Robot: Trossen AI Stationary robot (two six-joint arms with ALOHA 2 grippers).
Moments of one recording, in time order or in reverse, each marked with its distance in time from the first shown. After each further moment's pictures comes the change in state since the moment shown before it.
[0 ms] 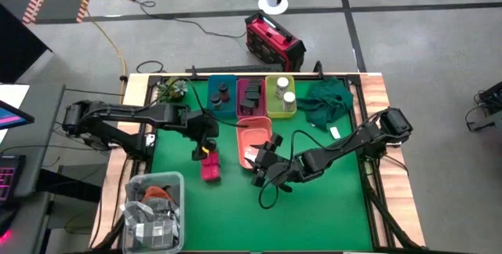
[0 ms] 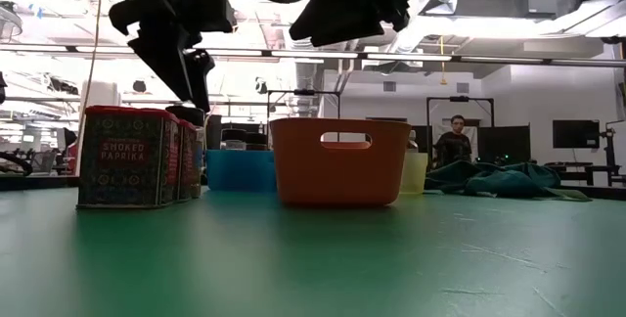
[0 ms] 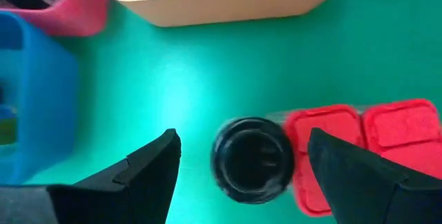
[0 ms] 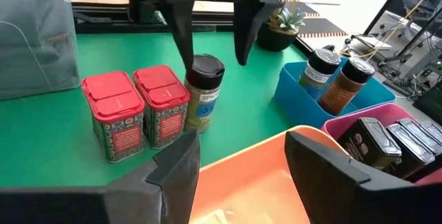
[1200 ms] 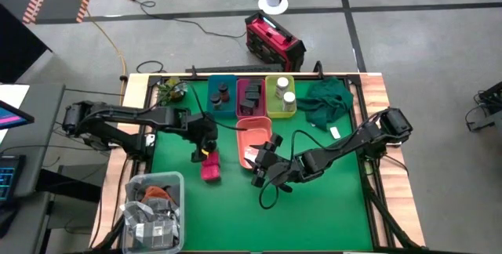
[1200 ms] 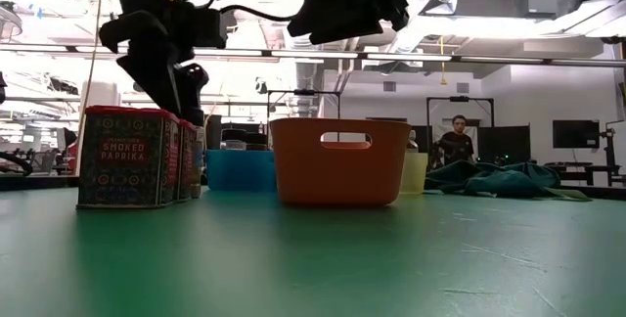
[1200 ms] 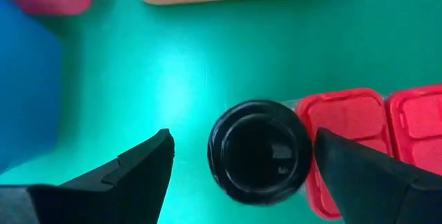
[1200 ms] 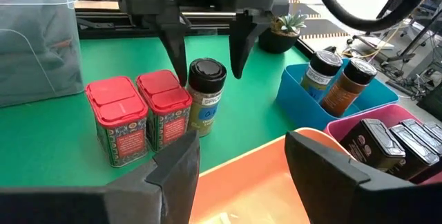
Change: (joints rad) left arm 0.000 -0.001 -0.081 0.061 -0.003 -0.006; right arm 0.002 0.000 0.000 0.013 -0.003 0.007
